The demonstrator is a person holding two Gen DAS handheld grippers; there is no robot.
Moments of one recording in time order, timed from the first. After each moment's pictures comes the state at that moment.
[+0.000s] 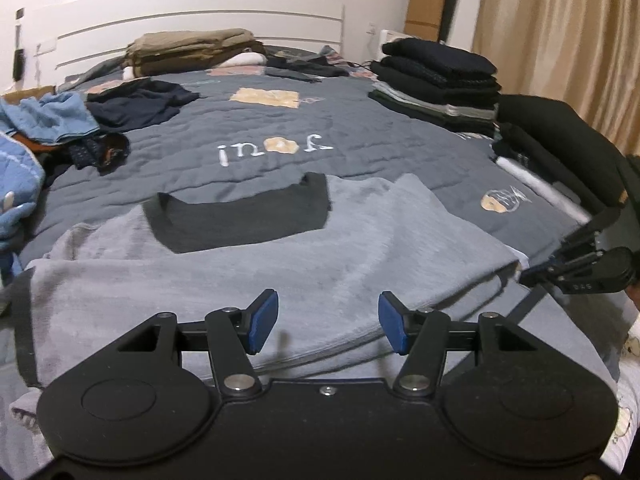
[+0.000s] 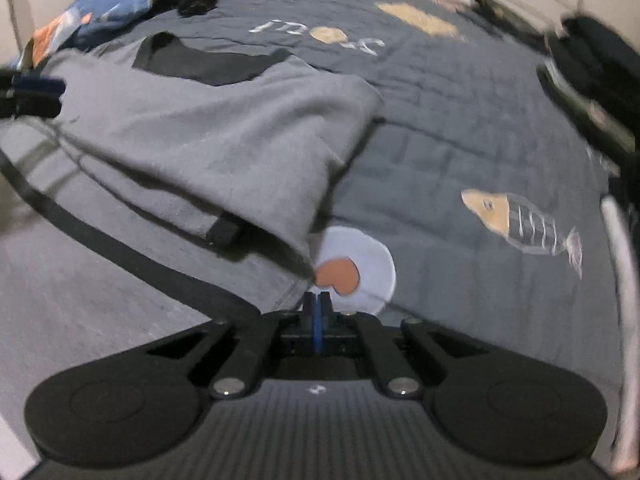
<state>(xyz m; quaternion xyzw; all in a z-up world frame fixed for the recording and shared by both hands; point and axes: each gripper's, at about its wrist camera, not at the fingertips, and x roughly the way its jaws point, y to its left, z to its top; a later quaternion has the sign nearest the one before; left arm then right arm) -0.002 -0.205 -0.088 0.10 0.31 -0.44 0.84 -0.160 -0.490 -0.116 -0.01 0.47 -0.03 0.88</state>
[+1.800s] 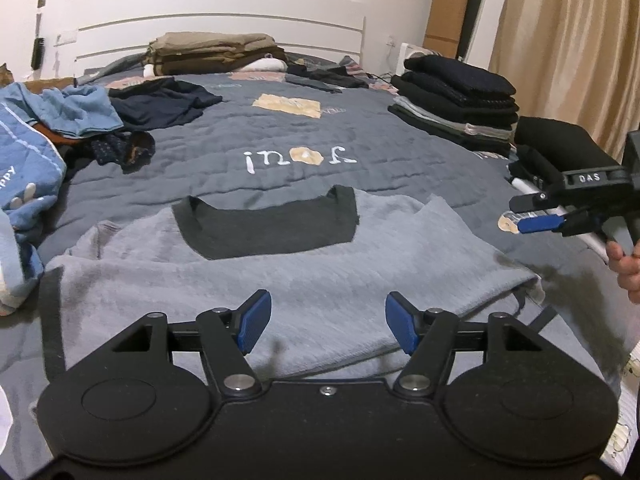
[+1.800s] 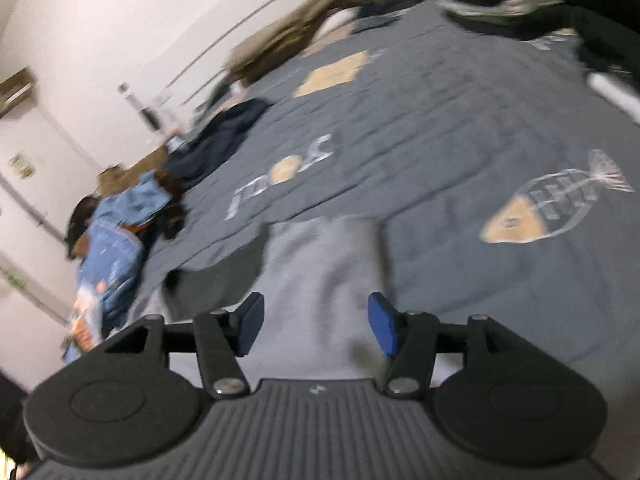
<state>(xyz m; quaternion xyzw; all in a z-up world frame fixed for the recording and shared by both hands) 0.014 -0.186 -0.080 0.07 0.30 -0.43 0.85 -0.138 -0.540 -0.087 0.33 0.31 -0.06 0.89</state>
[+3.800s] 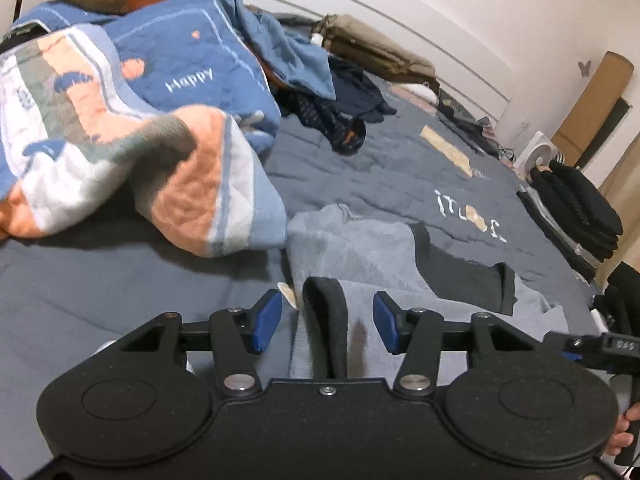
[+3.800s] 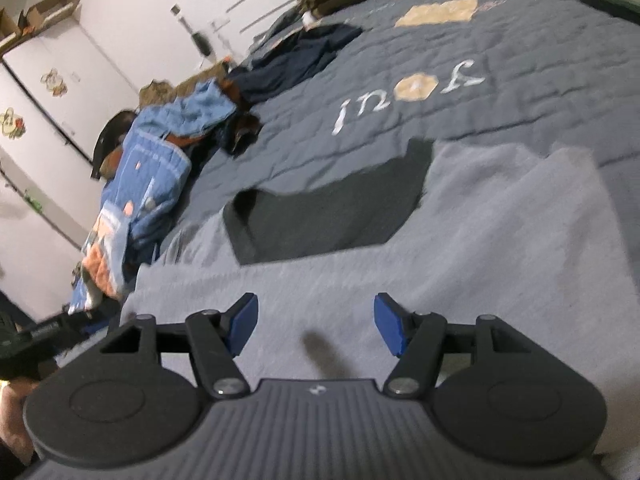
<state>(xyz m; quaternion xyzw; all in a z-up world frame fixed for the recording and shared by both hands) 0.131 -0.043 -0.098 -0.11 0.39 -0.28 0.87 -0.036 -0.417 -0.109 0.29 0.36 0.00 0.89</state>
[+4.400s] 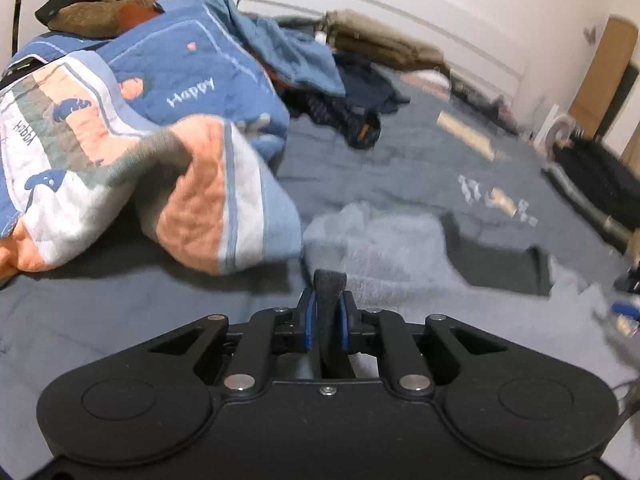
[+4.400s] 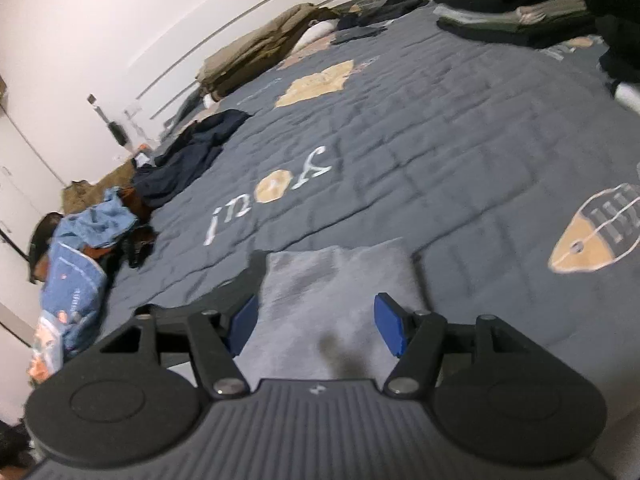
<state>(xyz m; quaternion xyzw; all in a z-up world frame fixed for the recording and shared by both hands) 0.128 -0.040 -0.093 -0.07 0.36 -0.26 0.89 -0.065 -0.516 -0.099 0.31 0.29 -0.15 0.89</state>
